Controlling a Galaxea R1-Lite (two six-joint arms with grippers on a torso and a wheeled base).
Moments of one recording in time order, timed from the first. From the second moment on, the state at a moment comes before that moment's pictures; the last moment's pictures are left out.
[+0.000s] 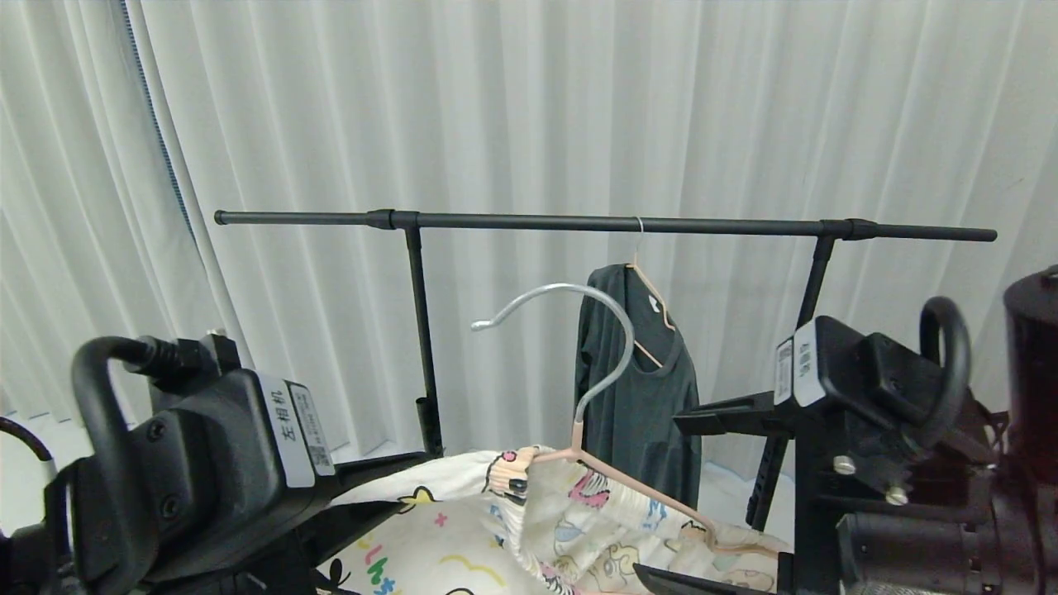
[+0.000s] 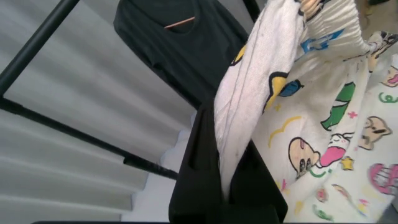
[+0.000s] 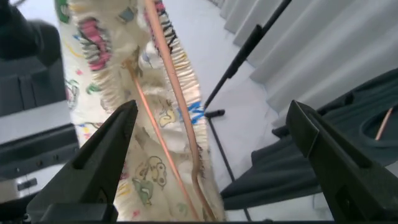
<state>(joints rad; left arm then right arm) -0.91 1.15 -0.69 -0.07 0.12 0.48 1.04 1.38 -0.84 -0.12 0.09 -0.18</state>
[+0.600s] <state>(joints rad) -0.95 1.14 -0.69 -0.07 0.12 0.49 1.03 1.45 -0.84 -0.04 0.09 -0.22</state>
